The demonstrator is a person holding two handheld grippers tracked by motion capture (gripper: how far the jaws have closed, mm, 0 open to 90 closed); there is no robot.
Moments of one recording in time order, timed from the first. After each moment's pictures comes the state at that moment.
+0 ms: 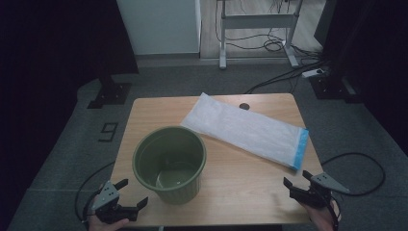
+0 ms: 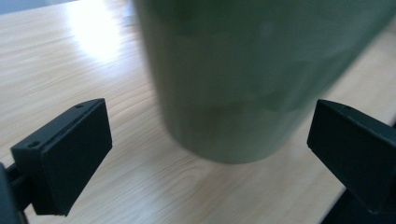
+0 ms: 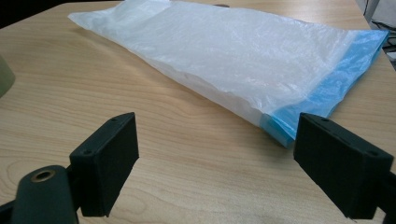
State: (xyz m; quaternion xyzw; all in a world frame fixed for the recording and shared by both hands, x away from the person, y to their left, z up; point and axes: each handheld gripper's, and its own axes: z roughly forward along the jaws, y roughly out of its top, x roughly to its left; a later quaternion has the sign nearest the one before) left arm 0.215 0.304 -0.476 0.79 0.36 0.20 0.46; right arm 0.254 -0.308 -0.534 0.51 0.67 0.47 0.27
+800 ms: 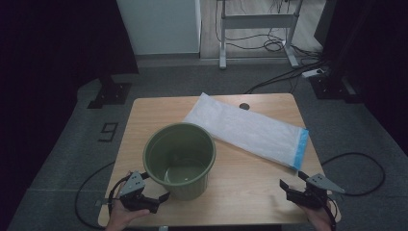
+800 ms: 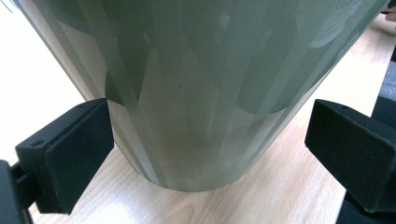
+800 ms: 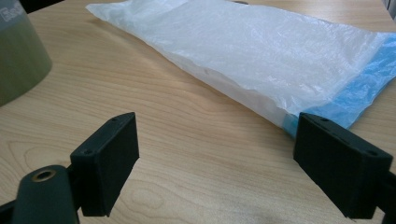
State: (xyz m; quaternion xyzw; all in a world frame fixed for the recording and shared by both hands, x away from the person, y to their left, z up) left arm 0.255 0.252 -0.477 0.82 0.30 0.16 0.46; right arm 0.254 -0.299 -0.536 0.49 0.68 0.48 0.26
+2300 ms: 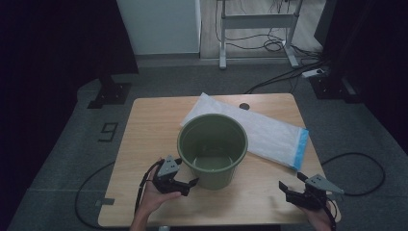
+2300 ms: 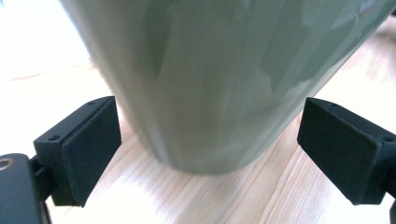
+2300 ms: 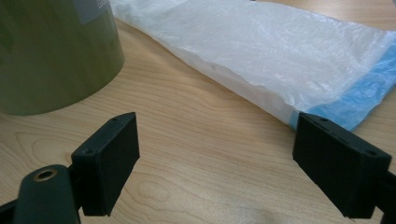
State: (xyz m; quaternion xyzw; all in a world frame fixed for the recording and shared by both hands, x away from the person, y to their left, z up) left arm 0.295 0.174 -0.476 0.84 0.30 0.15 0.44; right arm 0.251 -0.298 -0.536 0.48 0.69 0.47 0.26
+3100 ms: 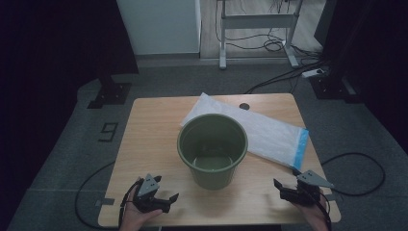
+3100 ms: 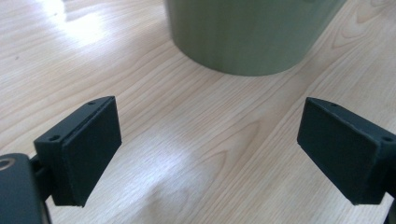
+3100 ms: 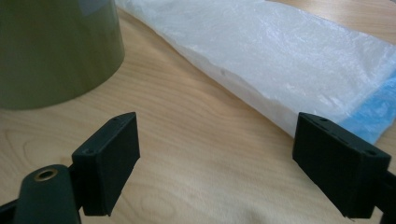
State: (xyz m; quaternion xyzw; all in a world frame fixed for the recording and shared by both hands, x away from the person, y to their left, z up) left arm 0.255 0.233 -0.513 0.83 0.36 0.16 0.40; right arm 0.263 -0.279 -0.527 0.47 0.72 0.44 0.27
